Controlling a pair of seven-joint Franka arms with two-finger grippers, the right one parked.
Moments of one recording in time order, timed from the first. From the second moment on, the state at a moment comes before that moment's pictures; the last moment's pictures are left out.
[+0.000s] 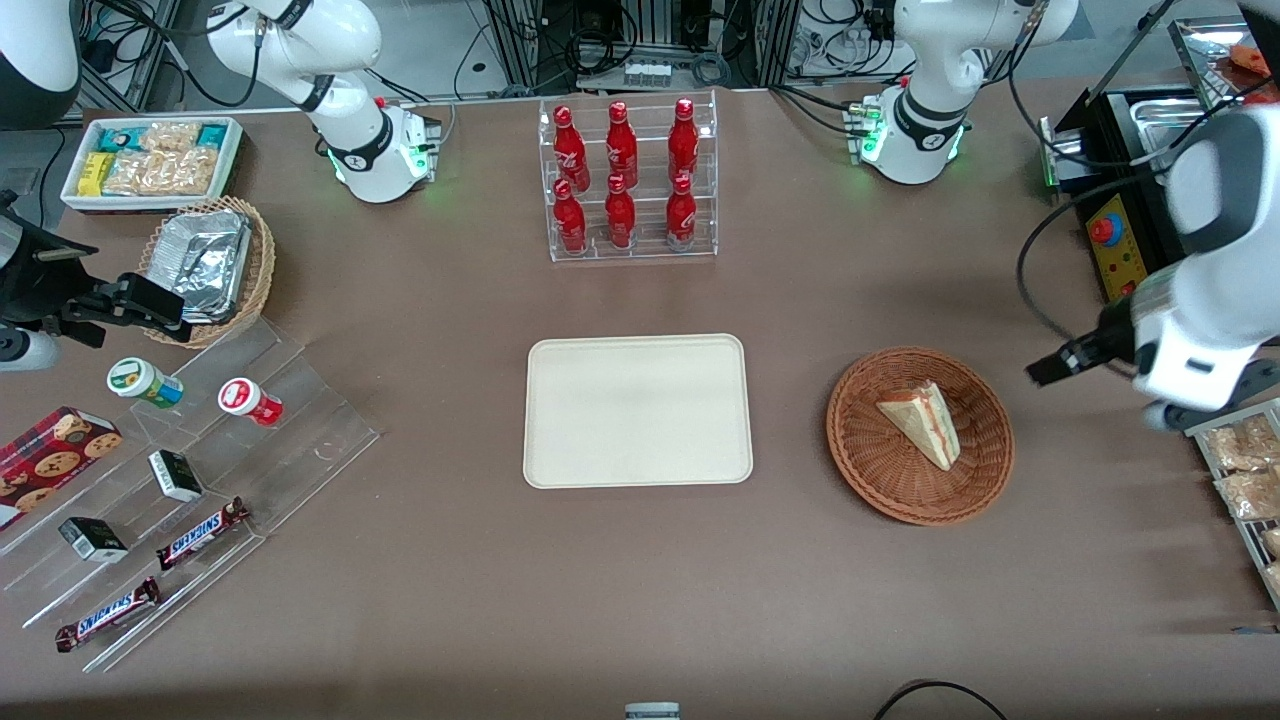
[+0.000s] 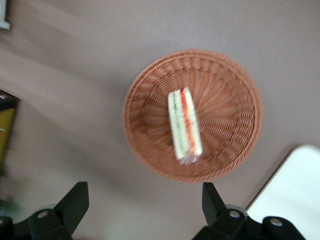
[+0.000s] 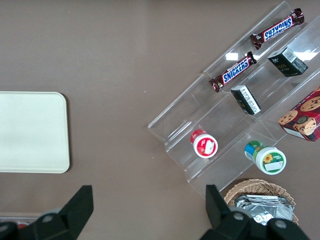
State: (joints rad) arm -0.11 0.20 0.06 -1.67 -0.02 1.73 -0.58
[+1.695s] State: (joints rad) arm -0.23 0.30 0.05 -2.15 -0.02 2.45 -0.90
